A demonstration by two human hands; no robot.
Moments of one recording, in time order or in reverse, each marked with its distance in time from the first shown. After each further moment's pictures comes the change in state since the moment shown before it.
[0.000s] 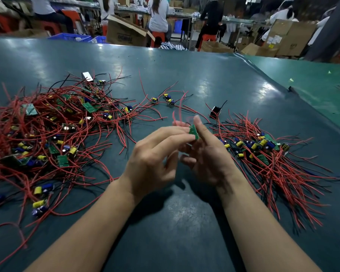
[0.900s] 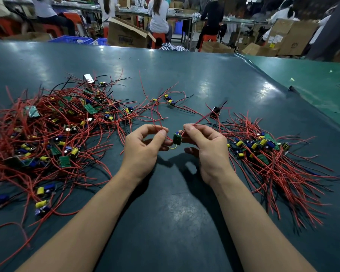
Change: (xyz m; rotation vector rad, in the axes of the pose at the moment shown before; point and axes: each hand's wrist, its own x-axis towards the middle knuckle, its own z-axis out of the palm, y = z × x) left_hand 0.000 -0.019 0.007 -0.559 0.219 -1.019; right_hand 0.002 0.004 0.003 -0.266 0.348 -0.277
